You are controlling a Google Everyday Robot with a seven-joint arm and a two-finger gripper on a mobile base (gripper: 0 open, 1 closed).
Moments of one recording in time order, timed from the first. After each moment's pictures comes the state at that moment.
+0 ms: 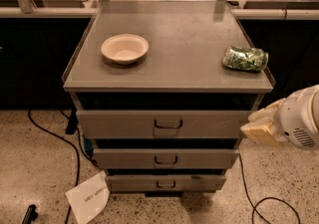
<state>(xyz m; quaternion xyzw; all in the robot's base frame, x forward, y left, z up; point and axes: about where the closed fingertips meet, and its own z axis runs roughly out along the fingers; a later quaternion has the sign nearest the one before) 0.404 -0.202 0.870 -0.40 0.87 0.03 0.30</state>
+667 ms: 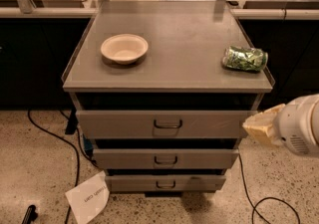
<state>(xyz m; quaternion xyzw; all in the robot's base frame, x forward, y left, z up) 0.409 -0.204 0.861 -0.37 0.87 0.03 0.34</state>
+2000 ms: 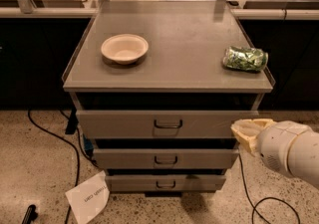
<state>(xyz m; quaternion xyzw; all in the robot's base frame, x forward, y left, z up) 0.434 -0.199 0.817 -0.30 0.83 0.03 0.46</state>
